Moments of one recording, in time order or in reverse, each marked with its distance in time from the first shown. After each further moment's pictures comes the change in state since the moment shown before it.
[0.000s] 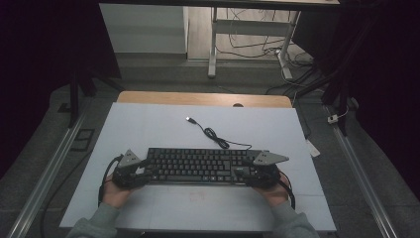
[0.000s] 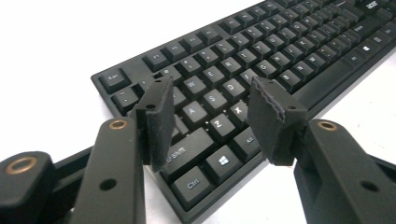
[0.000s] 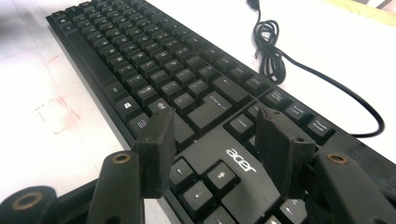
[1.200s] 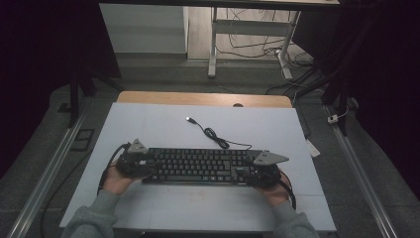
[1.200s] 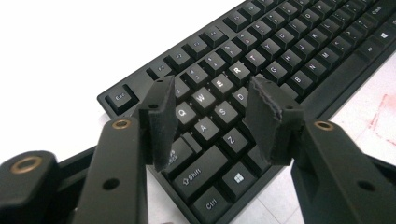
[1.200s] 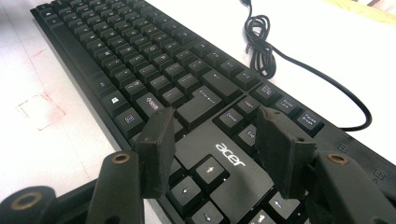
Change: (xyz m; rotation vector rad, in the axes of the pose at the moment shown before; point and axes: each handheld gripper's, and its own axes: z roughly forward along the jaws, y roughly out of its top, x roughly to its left) left arm 0.008 0.038 0.011 0.158 -0.014 0.076; right arm -0.003 -0.003 0.001 0.013 -0.029 -0.007
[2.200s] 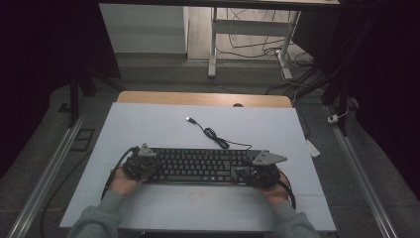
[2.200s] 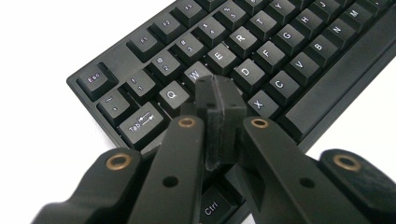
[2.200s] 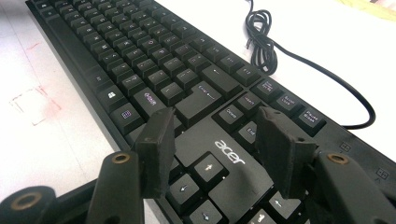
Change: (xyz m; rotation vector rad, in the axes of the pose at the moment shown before) left arm -0.005 -0.007 0.024 0.089 0.006 0.042; right arm 0.000 -0.001 0.003 0.013 0.002 -0.009
